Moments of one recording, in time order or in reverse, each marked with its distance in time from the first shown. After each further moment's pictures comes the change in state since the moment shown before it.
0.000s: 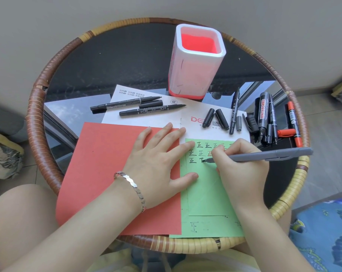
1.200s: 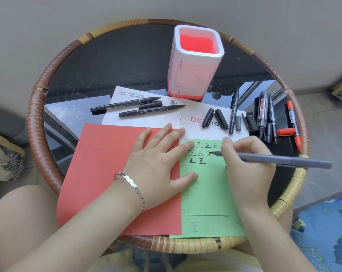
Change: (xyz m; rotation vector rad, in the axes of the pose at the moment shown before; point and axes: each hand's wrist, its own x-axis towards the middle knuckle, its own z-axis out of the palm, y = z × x) left_hand -0.001 -0.001 -0.001 0.001 -0.011 0.007; right_hand 0.001 0.003 -0.005 0.157 0.057 0.014
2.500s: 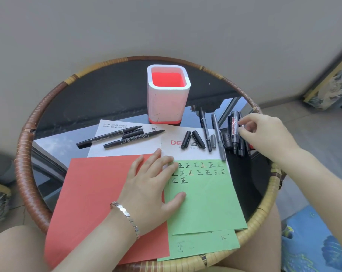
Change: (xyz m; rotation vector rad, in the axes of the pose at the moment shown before) left_hand 0.005 0.006 0.010 -0.052 0.079 0.057; right_hand 0.128 -0.008 -0.066 -0.939 -0.292 -0.249
